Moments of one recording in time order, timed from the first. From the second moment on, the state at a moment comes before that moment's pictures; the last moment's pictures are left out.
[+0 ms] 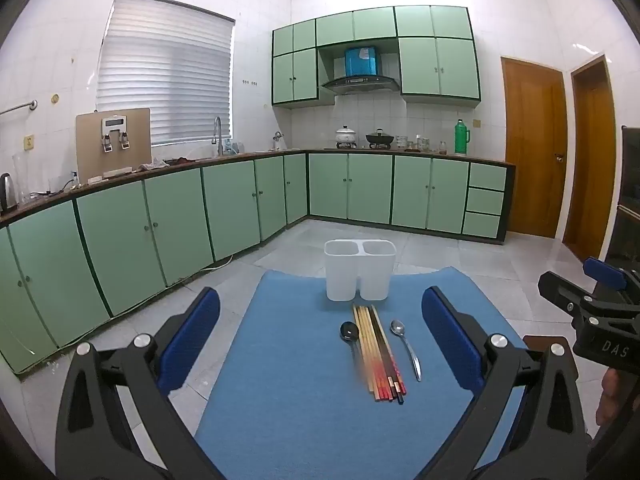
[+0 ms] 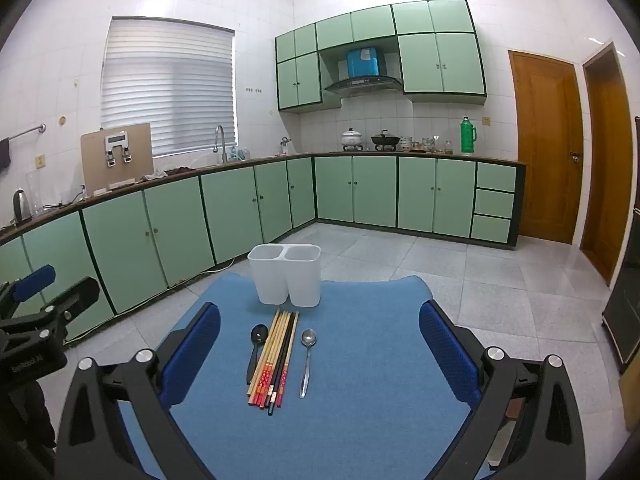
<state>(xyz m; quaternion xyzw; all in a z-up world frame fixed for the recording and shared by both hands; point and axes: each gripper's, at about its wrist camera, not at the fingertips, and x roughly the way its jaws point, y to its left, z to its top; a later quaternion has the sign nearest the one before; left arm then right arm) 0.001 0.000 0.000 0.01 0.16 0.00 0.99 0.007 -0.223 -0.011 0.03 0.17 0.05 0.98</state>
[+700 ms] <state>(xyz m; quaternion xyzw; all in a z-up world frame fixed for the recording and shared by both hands) 0.008 0.005 -0.011 0.02 0.16 0.01 0.99 0.007 -0.221 -0.014 0.03 0.17 0.05 0.98</state>
